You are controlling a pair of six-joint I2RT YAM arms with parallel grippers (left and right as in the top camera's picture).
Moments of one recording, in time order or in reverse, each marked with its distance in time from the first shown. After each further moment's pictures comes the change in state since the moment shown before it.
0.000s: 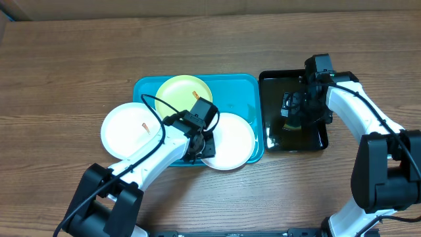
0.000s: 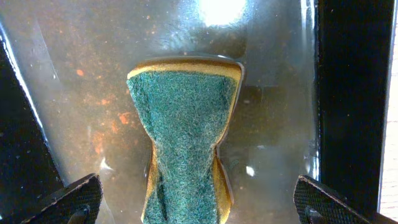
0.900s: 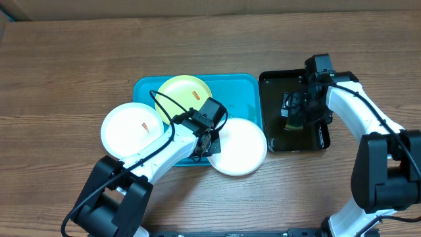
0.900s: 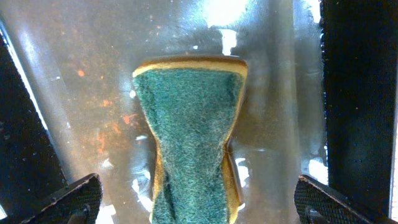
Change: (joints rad) left arm -0.039 0.060 0.033 0.028 -0.058 -0.026; right arm 0.000 0.000 0.000 -0.001 0.000 0.000
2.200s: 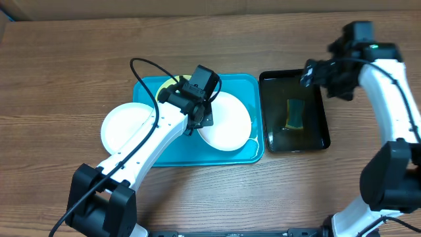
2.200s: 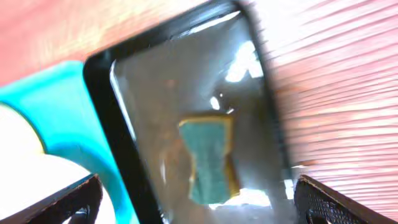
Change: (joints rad) left arm 0.089 -0.021 0.312 -0.216 -0.150 0.106; right arm -0.186 0.000 0.361 -0.249 -0.182 -0.011
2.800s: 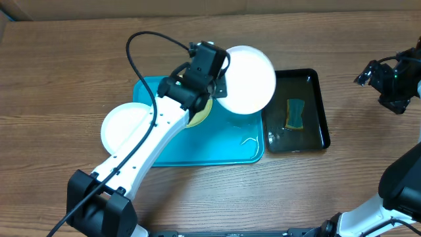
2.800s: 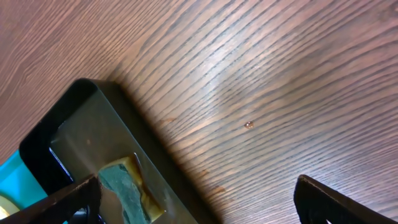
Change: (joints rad) left arm -0.041 0.000 0.149 0.261 -0.027 0.063; right arm -0.325 0.000 0.003 -0.009 -0.004 -0.004
